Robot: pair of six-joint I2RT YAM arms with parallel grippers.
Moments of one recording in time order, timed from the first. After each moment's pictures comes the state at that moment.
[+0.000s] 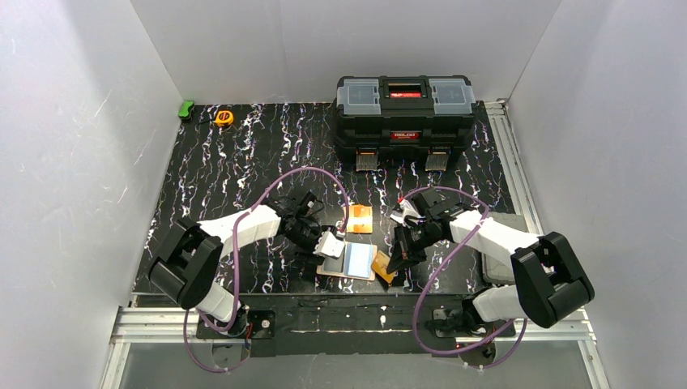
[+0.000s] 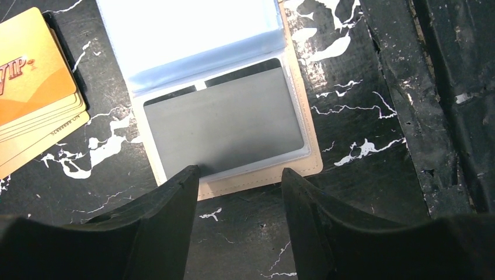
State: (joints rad) left arm -0.62 1.50 0.80 -0.61 0.66 1.30; right arm 0.53 1.35 0.65 -0.57 -0.71 0.47
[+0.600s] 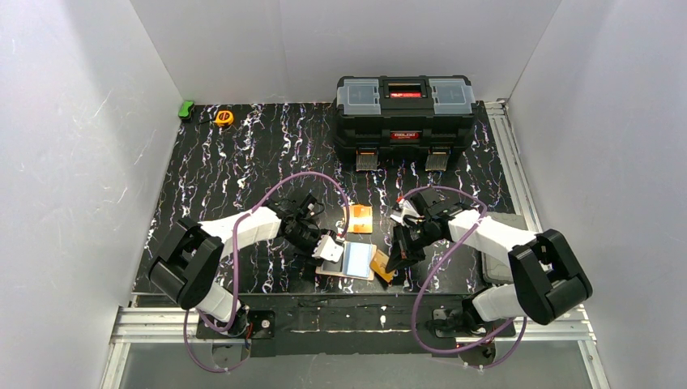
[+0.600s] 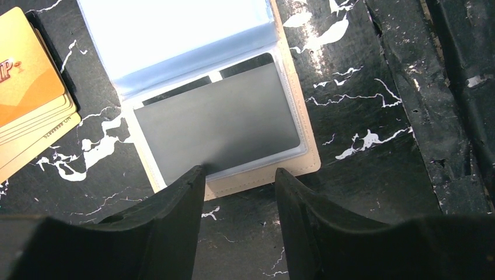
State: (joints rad) left arm -0.63 1.50 0.78 -0.60 0.63 1.35; right arm 0.53 1.38 0.65 -0.54 -0.72 0.47
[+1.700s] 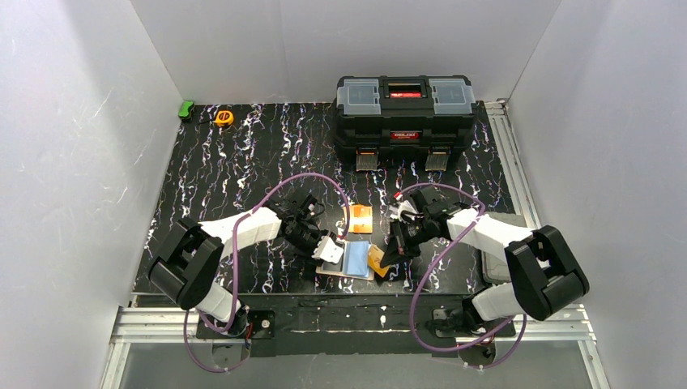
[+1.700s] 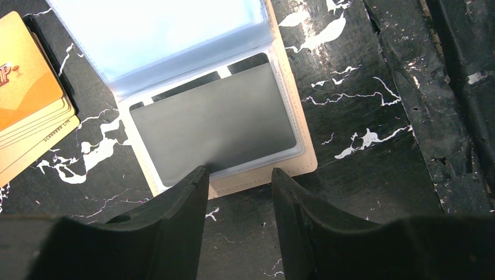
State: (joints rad) left arm -0.64 1.50 0.77 -0.60 0.63 1.37; right arm 0.52 1.40 0.65 -0.44 -0.78 0.48
